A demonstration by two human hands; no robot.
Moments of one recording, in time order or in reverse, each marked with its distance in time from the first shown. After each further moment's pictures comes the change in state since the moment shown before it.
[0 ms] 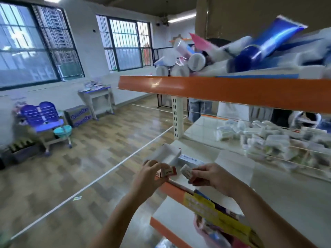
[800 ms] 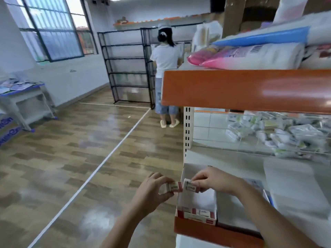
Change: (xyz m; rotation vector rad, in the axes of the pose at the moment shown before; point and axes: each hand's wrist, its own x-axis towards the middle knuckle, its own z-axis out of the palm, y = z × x) left_hand 0.127 -0.222 0.034 -0.173 -0.421 0.246; right_hand 0.197 -0.009 0.061 -0.554 0.197 0.234
